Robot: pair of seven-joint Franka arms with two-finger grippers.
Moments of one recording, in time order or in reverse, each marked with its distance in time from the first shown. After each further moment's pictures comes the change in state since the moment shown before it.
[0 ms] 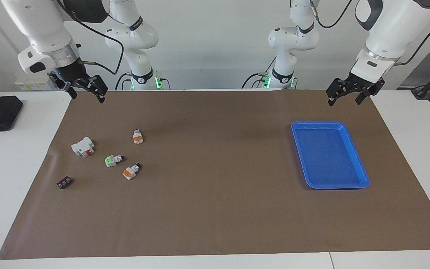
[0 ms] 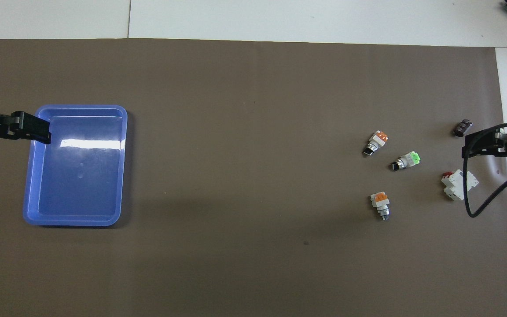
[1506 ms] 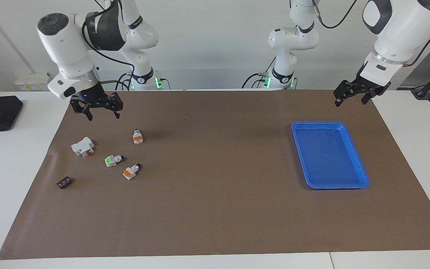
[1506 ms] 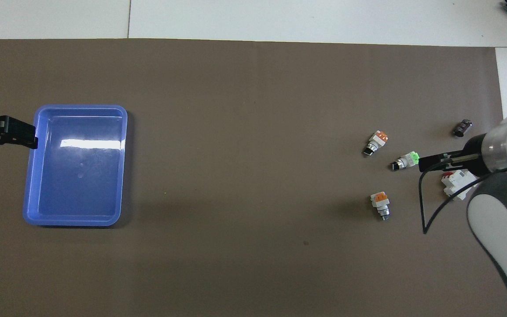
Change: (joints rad) left arm 0.049 -0.010 0.004 -0.035 0.001 0.000 0.005; right arm 0.045 -0.071 0.012 -0.407 0.012 0.401 -0.260
